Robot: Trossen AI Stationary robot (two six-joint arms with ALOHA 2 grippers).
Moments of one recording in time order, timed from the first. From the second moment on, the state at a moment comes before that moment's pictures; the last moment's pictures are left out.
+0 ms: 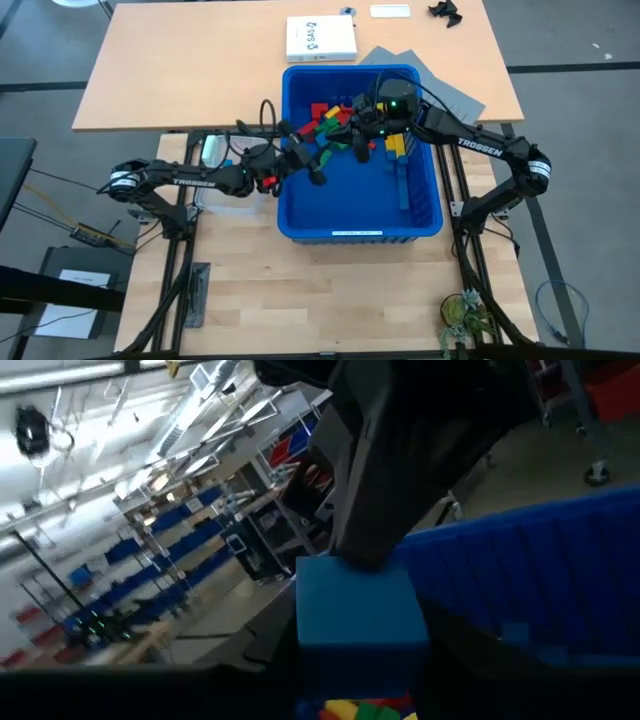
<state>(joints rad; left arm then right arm) 0.15 1.51 1.03 0.63 -0.51 0.59 -0.44 1.45 1.40 -0.22 -0.47 0.22</state>
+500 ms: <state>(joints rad) 0.13 1.40 1.03 0.27 -0.65 0.20 -0.48 1.38 1.40 -0.23 -0.43 0.13</state>
